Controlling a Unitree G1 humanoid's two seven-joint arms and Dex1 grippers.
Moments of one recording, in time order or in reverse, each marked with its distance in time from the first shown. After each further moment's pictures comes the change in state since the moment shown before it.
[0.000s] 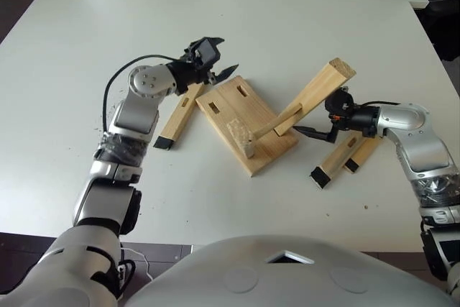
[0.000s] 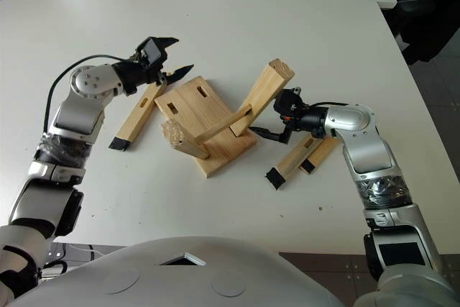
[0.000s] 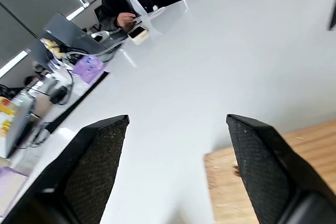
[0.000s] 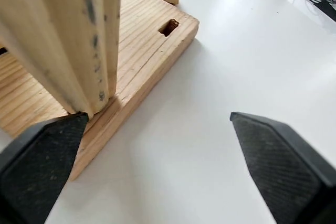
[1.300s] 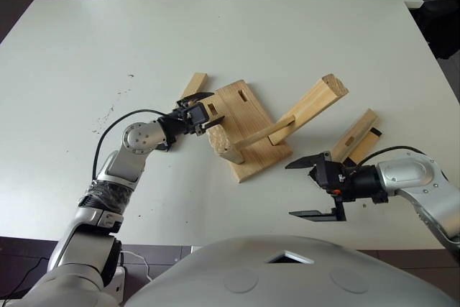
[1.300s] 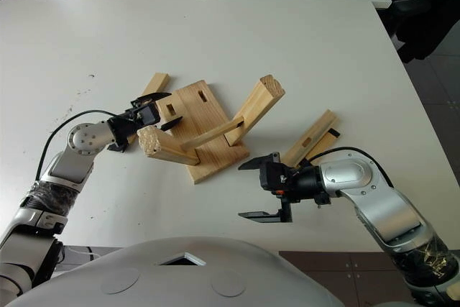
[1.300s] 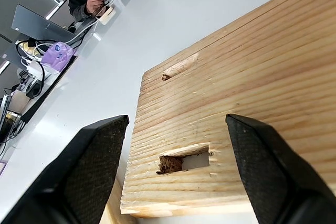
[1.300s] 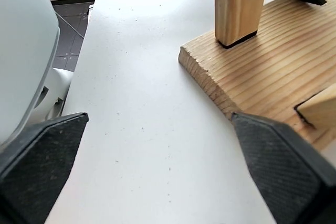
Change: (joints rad) left arm 0.436 0.142 -0.028 -0.166 0.053 -0.224 -0.004; right arm 0.343 -0.209 0.074 -0.562 0.173 0.221 0.082
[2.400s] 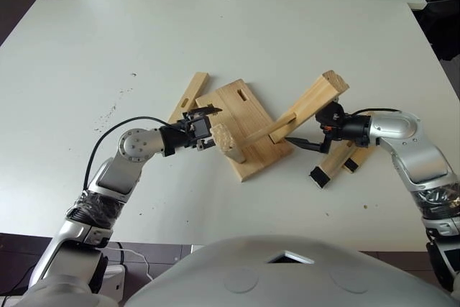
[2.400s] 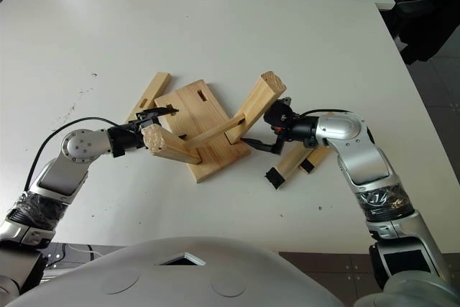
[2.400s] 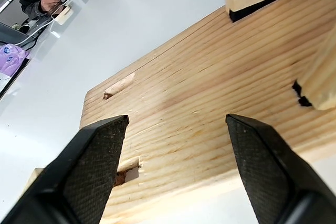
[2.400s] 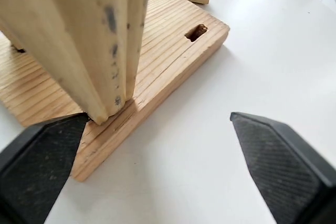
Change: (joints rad) left arm 0.073 0.074 -0.039 -0.224 -0.079 0.155 -0.127; right arm -0.326 0.218 -0.006 0.475 -0.144 -0.132 -0.187
